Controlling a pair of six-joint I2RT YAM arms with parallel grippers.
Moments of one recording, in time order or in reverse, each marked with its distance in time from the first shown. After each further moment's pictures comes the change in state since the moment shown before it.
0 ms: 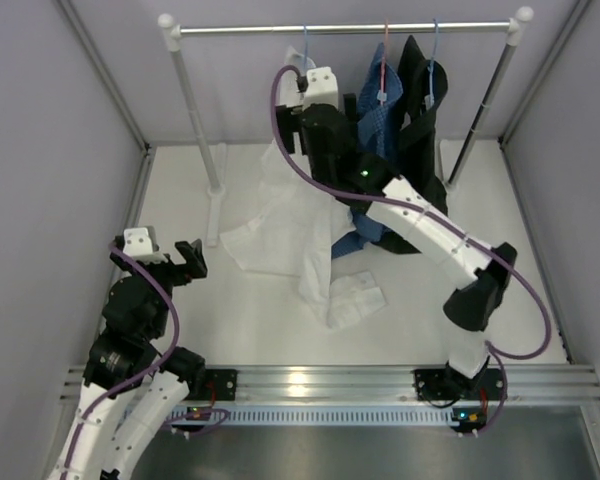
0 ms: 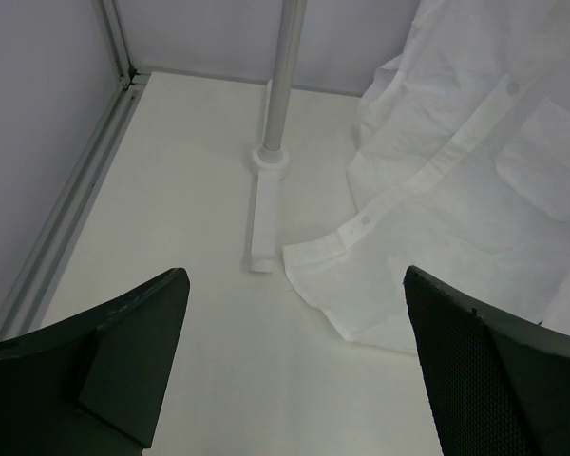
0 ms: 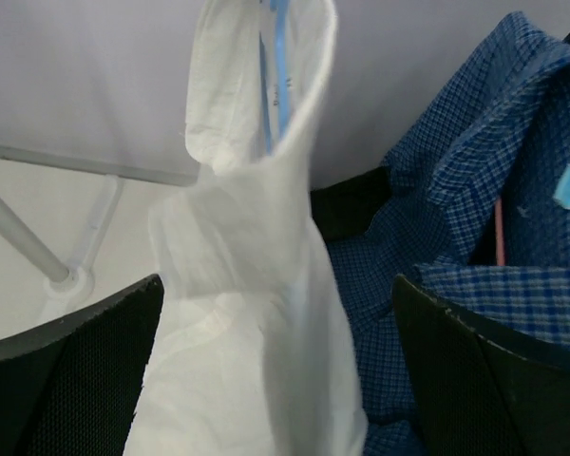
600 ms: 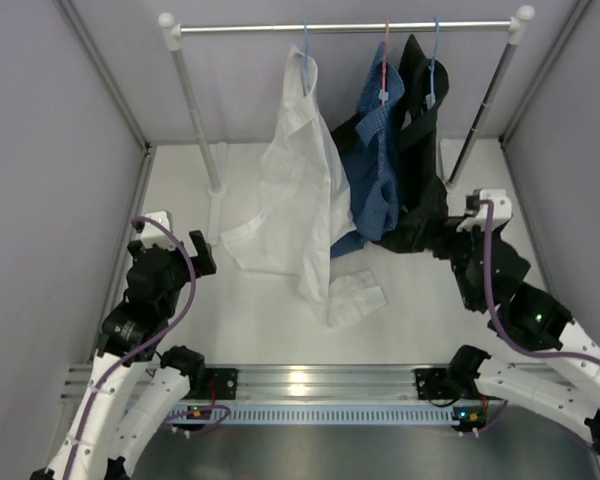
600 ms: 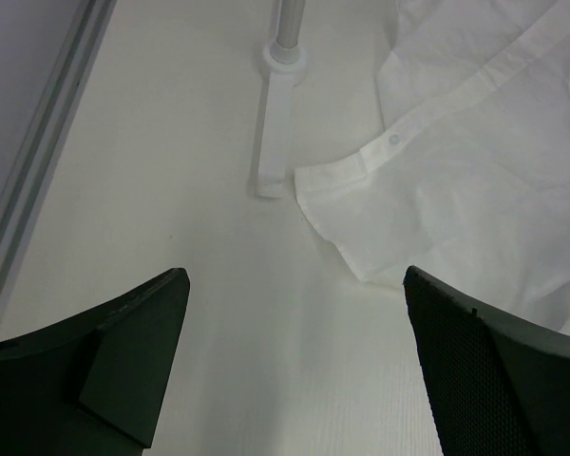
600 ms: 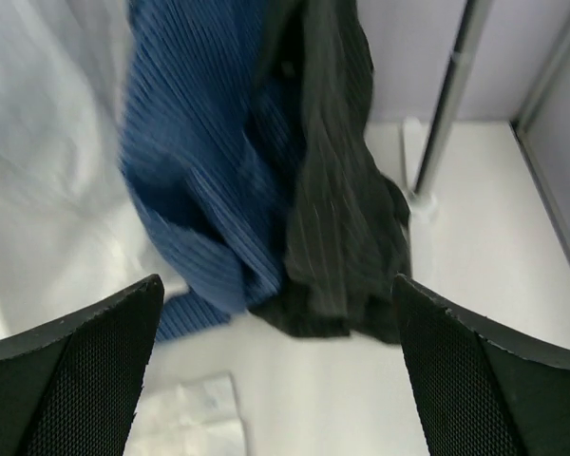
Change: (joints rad) left arm 0.089 0.188 0.032 -0.116 0.071 -0.089; right arm 0.001 -1.241 -1.145 -0.010 0.052 0.101
